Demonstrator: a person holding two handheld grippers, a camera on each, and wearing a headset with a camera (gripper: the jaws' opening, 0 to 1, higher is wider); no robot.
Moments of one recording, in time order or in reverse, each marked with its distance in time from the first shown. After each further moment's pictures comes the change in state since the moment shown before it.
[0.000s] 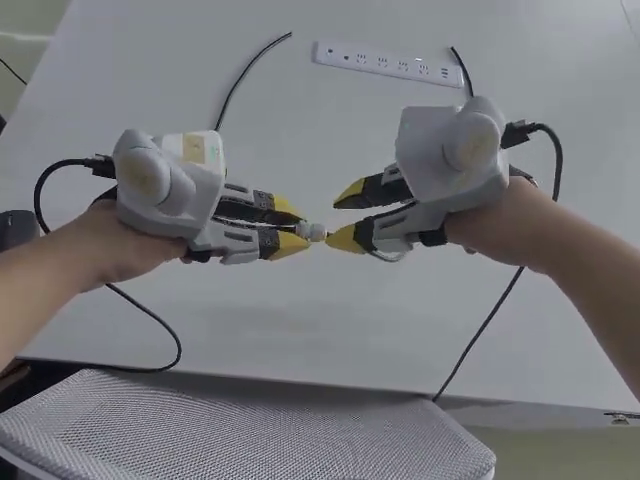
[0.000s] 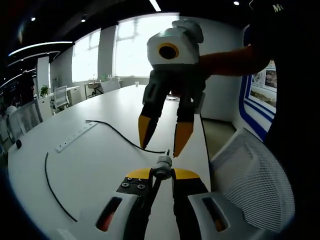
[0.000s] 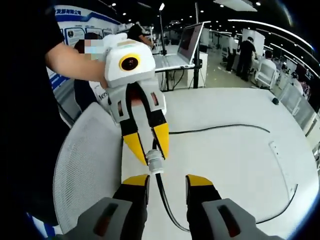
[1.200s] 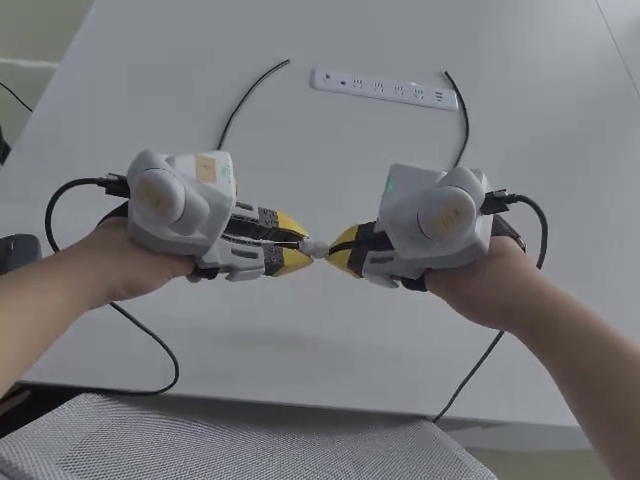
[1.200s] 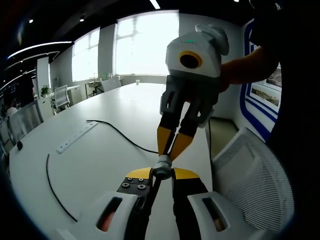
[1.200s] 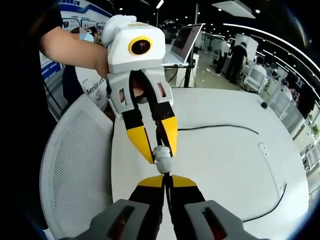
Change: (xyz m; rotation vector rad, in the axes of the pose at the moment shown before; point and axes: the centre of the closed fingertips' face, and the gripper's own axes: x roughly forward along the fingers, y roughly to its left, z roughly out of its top) left arm 0.007 0.007 0.003 -0.013 0.015 -0.001; right arm 0.009 0.000 -0.009 -0.054 -0.007 -0.143
